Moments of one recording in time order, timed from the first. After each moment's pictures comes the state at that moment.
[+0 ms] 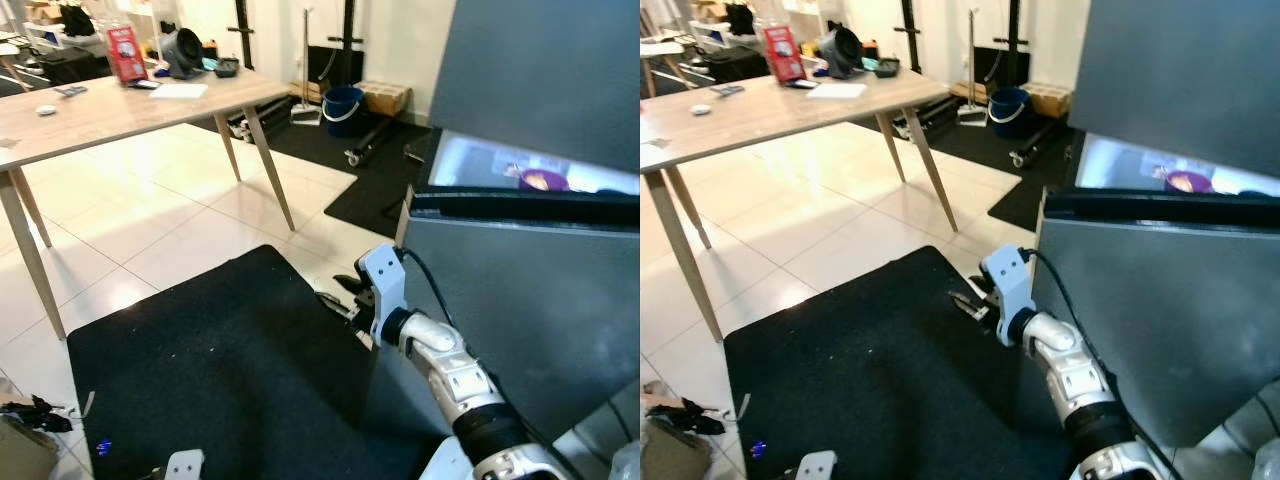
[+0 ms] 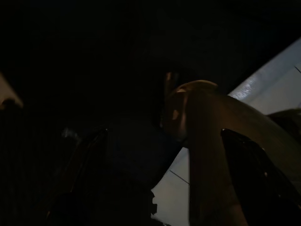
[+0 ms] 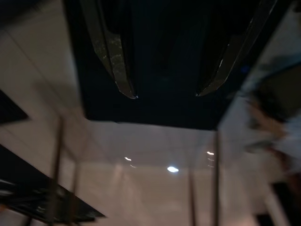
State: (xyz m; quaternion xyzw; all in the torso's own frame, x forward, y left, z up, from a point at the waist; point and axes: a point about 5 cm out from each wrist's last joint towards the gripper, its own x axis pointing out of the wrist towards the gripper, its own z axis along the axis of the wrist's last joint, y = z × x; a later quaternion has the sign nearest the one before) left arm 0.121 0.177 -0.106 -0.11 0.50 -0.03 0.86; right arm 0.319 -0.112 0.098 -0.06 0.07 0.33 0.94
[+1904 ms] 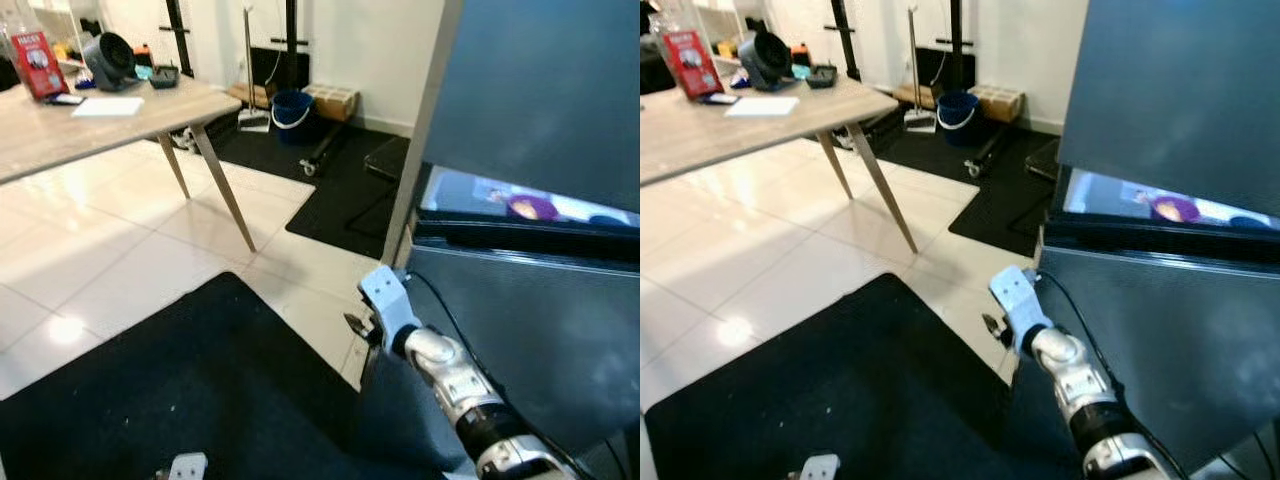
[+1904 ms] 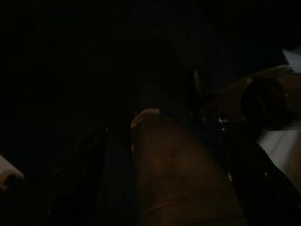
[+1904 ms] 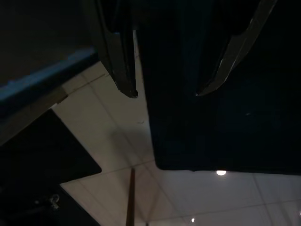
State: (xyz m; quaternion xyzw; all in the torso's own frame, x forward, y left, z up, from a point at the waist) left arm 0.119 0.170 -0.107 -0.11 0.50 -0.05 0.86; right arm 0.321 -0.135 0.060 -0.15 0.16 0.25 0.94
